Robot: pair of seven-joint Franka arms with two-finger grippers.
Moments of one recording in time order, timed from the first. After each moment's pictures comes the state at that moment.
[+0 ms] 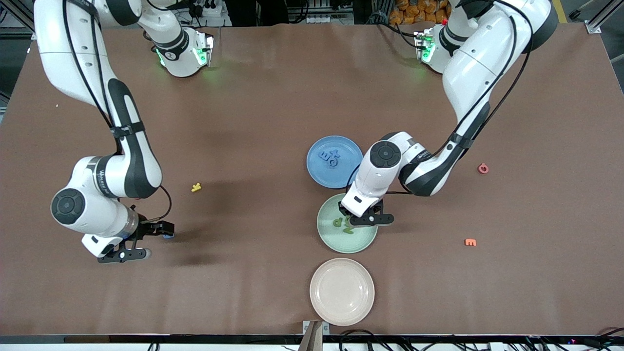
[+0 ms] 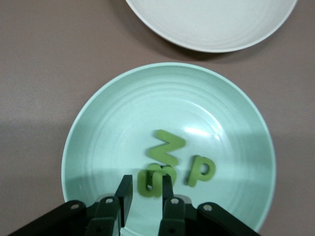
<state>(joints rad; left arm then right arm) -0.18 0.83 -0.47 -1.55 0.58 2.48 -0.98 0.16 0.69 -0.13 -1.50 0.12 2.21 -0.13</state>
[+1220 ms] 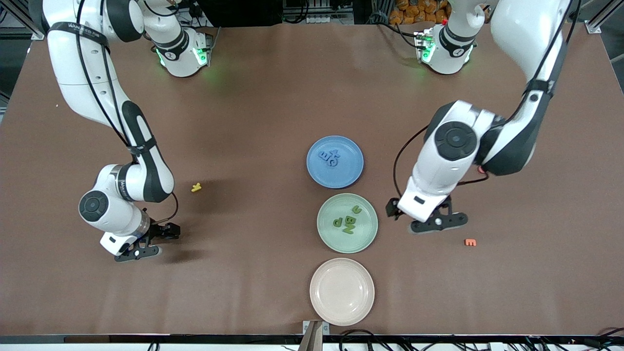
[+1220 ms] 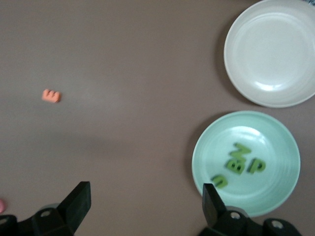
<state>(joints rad) -0.09 0.51 -0.42 -1.47 0.33 2.01 -0.74 0.13 0.79 -0.11 -1.60 0.11 2.47 -0.22</state>
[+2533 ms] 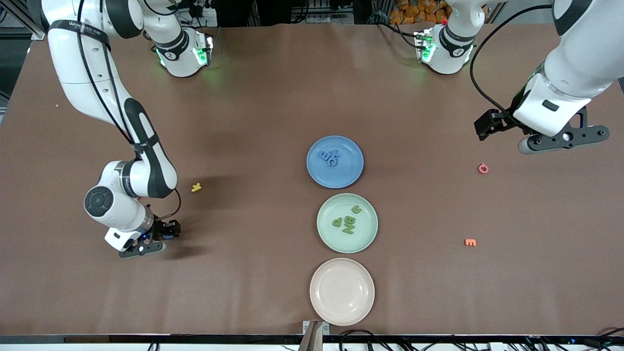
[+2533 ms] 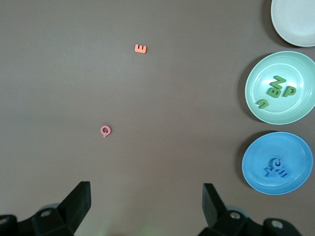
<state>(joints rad) 0.13 0.10 -0.42 -1.48 0.09 1.52 -0.40 0.13 0.76 -0.10 -1.66 0.11 2.50 -0.23</state>
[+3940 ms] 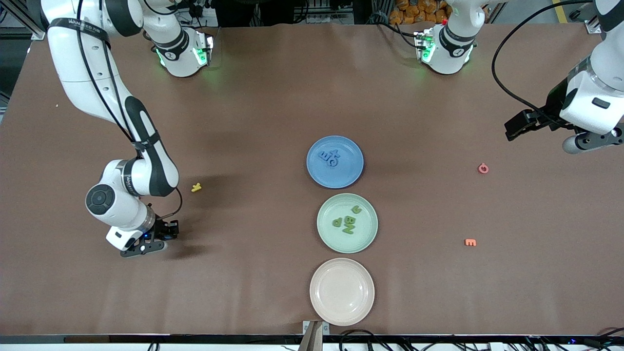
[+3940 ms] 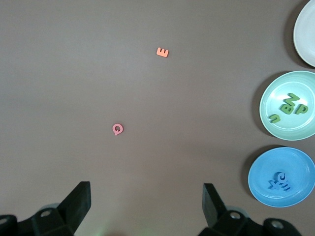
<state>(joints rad) 0.10 0.06 -0.28 -1.50 0.06 1.52 -0.39 0.14 0.75 -0.09 -1.67 0.10 2.52 -0.23</state>
